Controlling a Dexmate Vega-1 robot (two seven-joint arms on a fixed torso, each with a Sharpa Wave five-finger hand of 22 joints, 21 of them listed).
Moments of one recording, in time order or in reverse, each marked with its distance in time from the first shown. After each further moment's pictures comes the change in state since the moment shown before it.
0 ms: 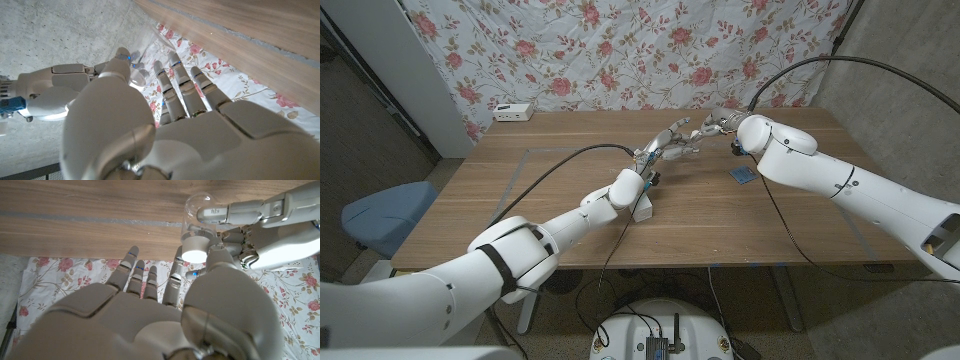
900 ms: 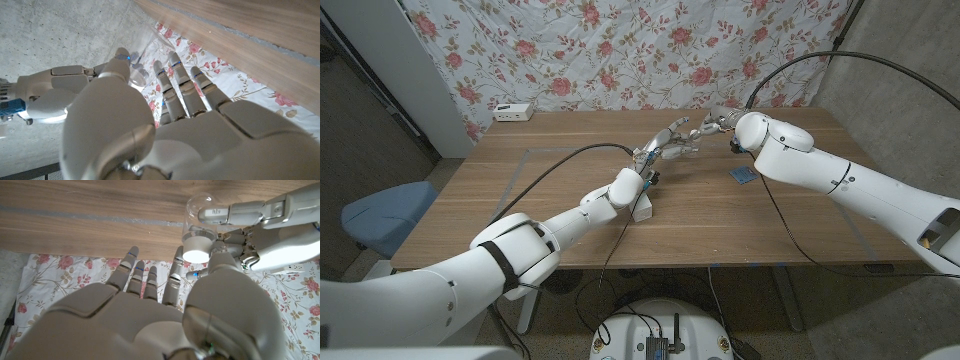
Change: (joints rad) left arm -0.019 -0.011 0.006 0.042 -0.006 -0.021 0.003; left_hand -0.002 -0.002 -0.008 0.000 0.003 -0.005 0.005 0.000 0.000 0.000 0.000 0.000 0.001 -0.001 -0.002 0.000 0.000 0.000 0.000 0.000 0.000; right arm 0.039 0.010 -0.036 0.014 -0.022 -0.019 0.028; right_hand -0.059 -0.035 -0.032 0.023 0.002 -0.019 0.020 -0.012 0.002 -0.018 0.018 0.000 0.000 -0.018 0.018 0.000 -0.002 -0.002 0.002 0.000 0.000
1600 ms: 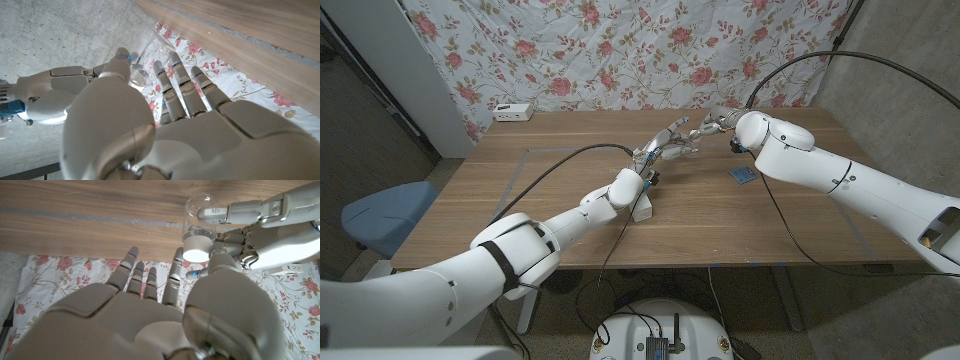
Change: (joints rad) left arm 0.000 -0.001 0.003 0.004 -0.003 0.000 0.003; left_hand 0.002 0.002 0.000 0.000 0.000 -0.005 0.005 0.000 0.000 0.000 0.000 0.003 -0.001 -0.007 0.003 0.000 0.000 0.000 0.007 0.000 0.000; right arm 0.005 -0.003 0.001 -0.002 0.006 0.000 0.009; right_hand -0.015 -0.015 -0.004 0.004 0.000 -0.029 0.018 -0.021 0.000 -0.011 0.011 0.000 0.000 -0.009 0.009 -0.004 0.000 -0.006 0.006 0.000 0.000
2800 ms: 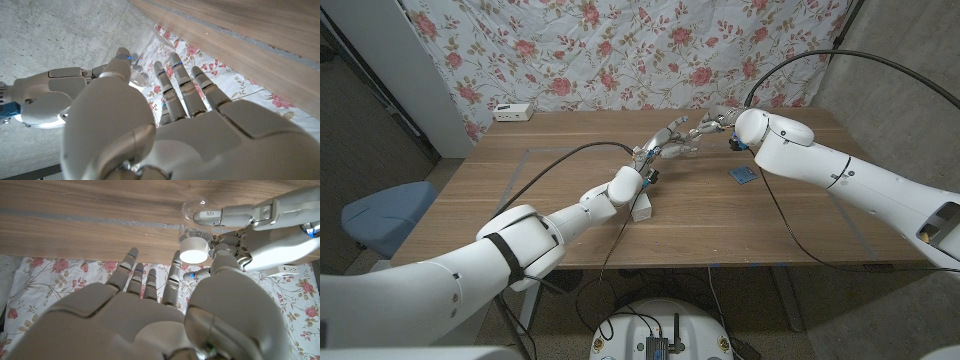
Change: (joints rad) left arm -0.038 -0.028 0.017 0.087 -0.022 -0.032 -0.016; left_hand 0.000 0.000 -0.004 -0.004 0.001 -0.011 0.004 0.000 0.000 -0.014 0.004 -0.001 0.005 -0.020 0.006 -0.005 0.000 -0.006 0.005 0.000 0.002; right arm 0.026 0.006 -0.011 0.026 0.013 0.019 0.027; right_hand -0.039 -0.024 -0.017 0.022 -0.005 -0.064 0.028 -0.025 0.000 -0.029 0.011 0.000 0.000 -0.014 0.007 0.000 0.000 -0.010 0.000 0.000 0.000
